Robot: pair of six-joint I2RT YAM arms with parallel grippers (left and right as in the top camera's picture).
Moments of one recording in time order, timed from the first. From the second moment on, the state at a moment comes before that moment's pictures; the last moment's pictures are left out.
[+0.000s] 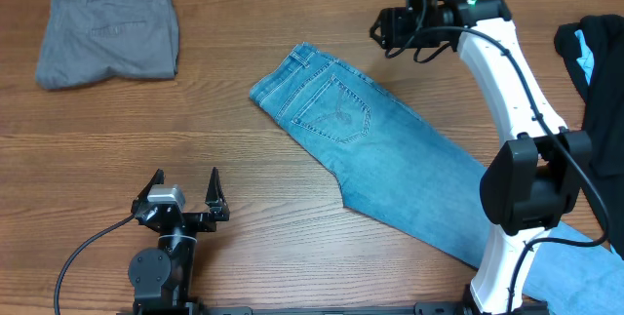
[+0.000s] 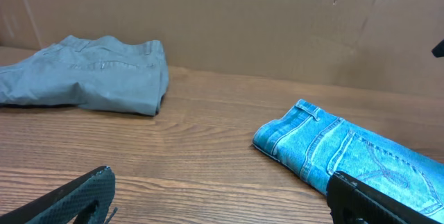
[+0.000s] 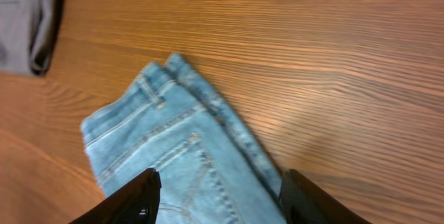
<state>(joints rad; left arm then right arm) 0.05 0.01 0.01 -0.07 0.07 -0.15 0.15 2.10 1.96 -0.86 -0.38 0.10</state>
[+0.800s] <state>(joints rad) 0.05 0.01 0.01 -0.07 0.07 -0.15 0.37 2.41 1.94 -0.67 -0.33 0.29</state>
